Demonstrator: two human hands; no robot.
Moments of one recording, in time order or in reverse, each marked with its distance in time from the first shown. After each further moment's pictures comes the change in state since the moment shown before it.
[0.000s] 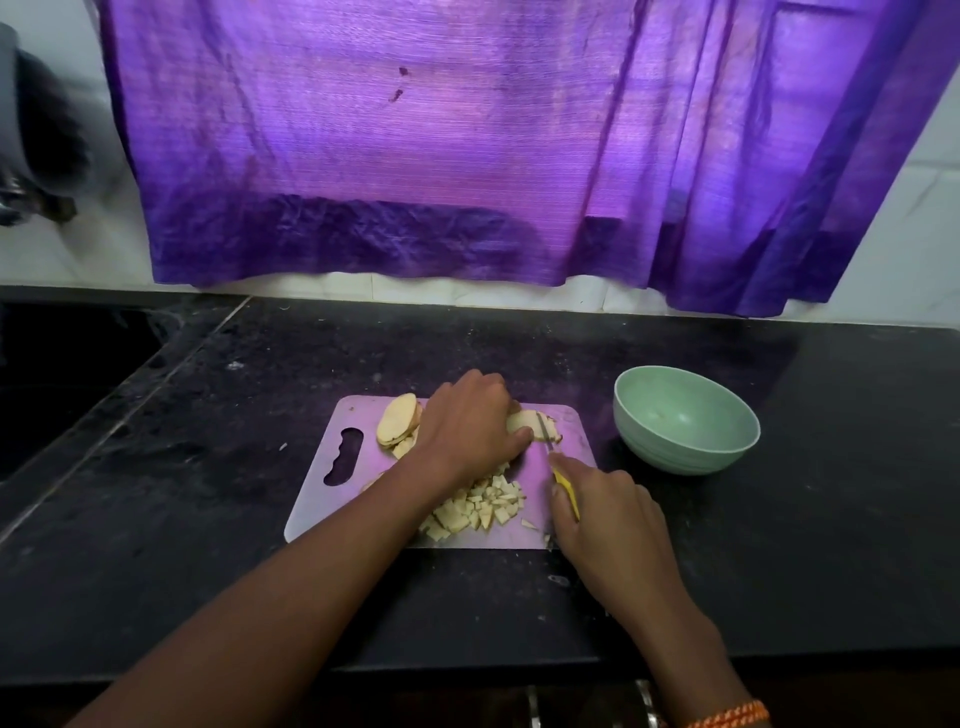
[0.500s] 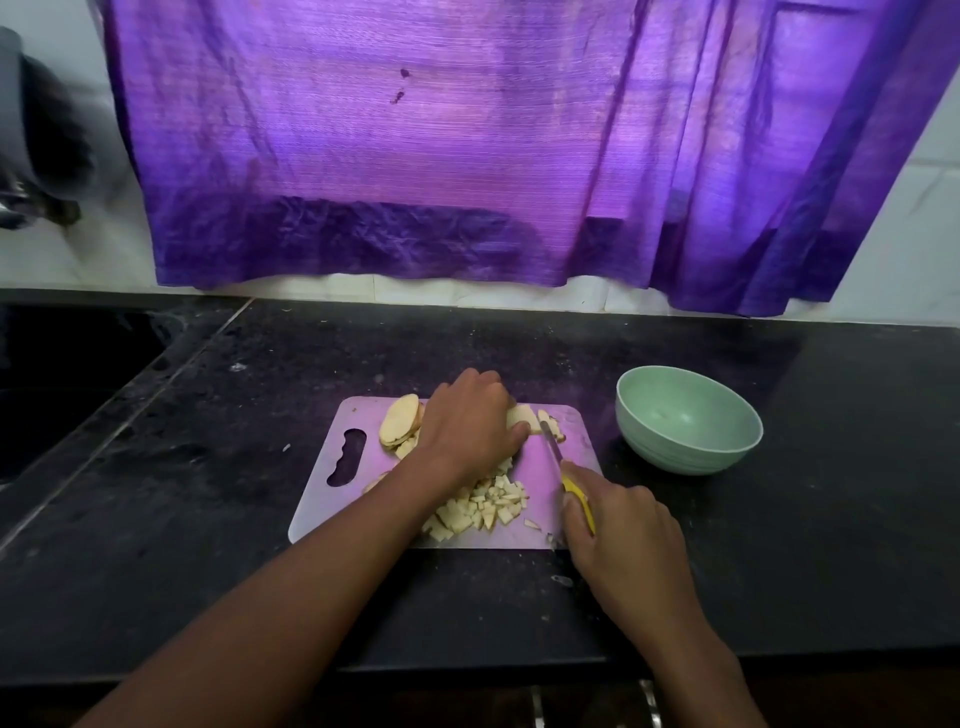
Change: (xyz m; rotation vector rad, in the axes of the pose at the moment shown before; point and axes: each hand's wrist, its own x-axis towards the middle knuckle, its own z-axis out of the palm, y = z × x) left_hand 0.000 -0.001 -0.003 -0.004 0.011 -0.017; right_hand -0.013 0.008 0.004 0.100 0.065 0.013
